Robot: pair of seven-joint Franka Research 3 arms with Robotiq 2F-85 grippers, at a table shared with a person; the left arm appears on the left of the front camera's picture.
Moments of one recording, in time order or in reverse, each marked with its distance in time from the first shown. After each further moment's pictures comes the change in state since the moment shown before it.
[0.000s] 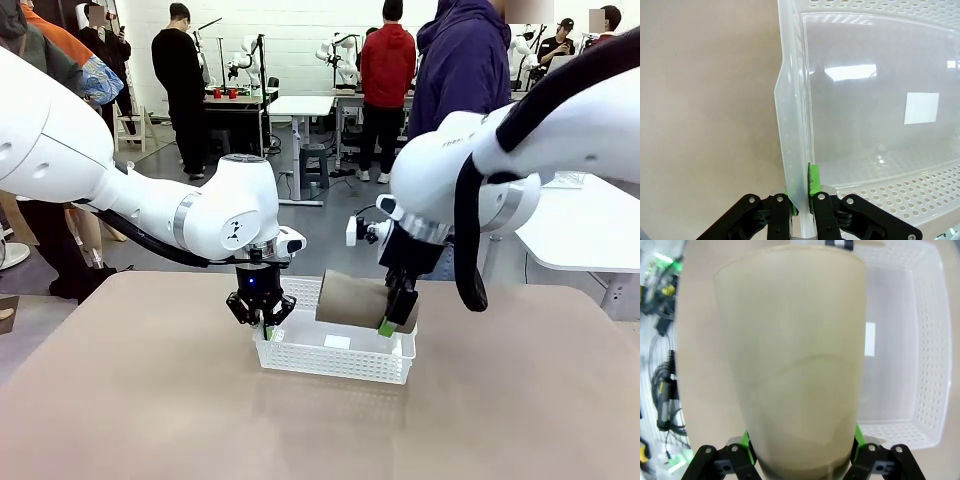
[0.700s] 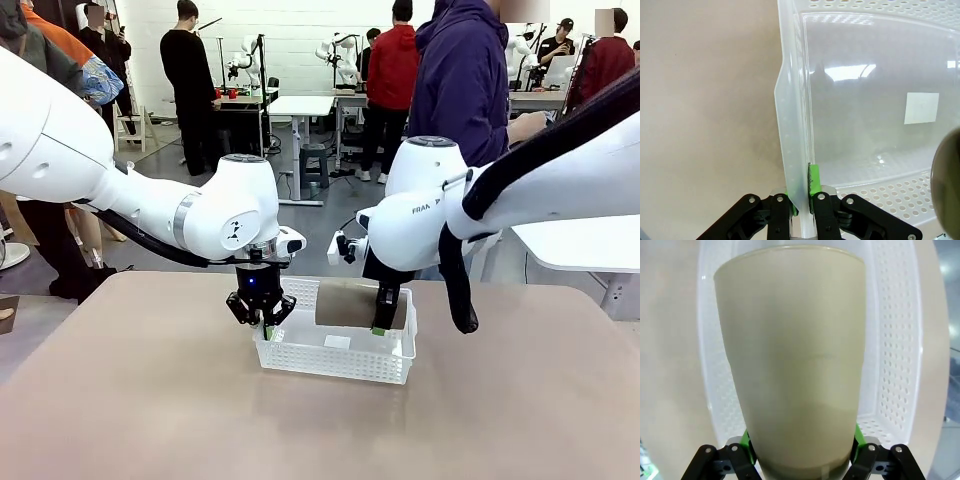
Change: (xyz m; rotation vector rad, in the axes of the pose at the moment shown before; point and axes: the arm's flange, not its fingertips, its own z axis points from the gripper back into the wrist) left arm 0.000 0.000 0.000 0.000 0.000 0.000; right arm 0.016 -0.029 -0.035 -0.218 0.124 -0.039
